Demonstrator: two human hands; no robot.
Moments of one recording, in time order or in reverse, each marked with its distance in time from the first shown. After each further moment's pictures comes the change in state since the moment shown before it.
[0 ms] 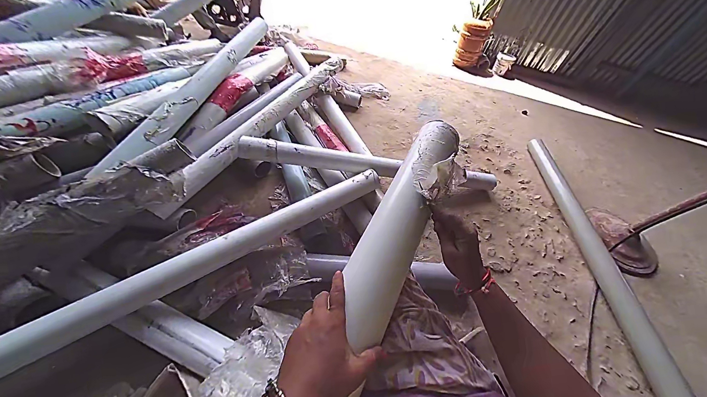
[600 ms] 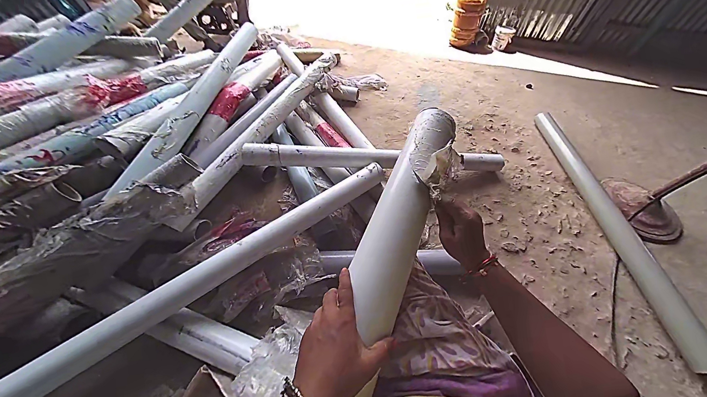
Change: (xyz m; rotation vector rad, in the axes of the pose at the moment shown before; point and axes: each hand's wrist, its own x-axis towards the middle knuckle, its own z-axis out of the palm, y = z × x) left_hand 0.000 0.003 0.003 0.050 0.030 -0.020; right_hand 0.000 -0.002 0.011 -0.279 0.088 -0.062
